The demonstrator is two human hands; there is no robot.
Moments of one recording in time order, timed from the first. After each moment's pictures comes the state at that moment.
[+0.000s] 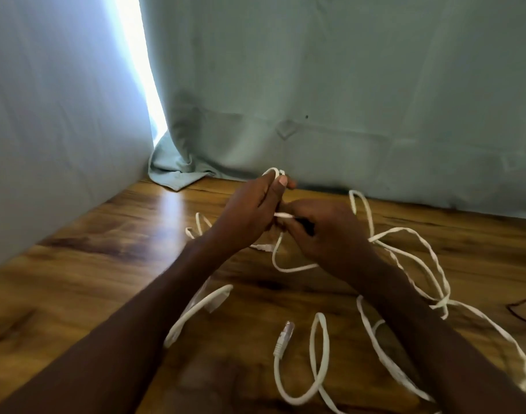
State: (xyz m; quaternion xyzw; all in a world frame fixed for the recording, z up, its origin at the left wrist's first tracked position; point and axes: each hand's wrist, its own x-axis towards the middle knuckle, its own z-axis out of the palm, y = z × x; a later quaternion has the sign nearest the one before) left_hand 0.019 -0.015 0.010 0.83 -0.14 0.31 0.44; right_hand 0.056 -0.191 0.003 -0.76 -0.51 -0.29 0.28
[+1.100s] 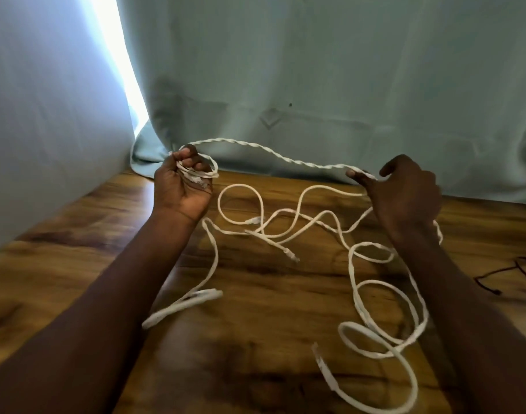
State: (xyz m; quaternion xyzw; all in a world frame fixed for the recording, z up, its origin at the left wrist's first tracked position) left_hand 0.029 0.052 0.016 0.13 -0.12 0.18 0.97; right_hand 0.104 -0.268 0.029 -0.90 0.01 -0.36 0.25
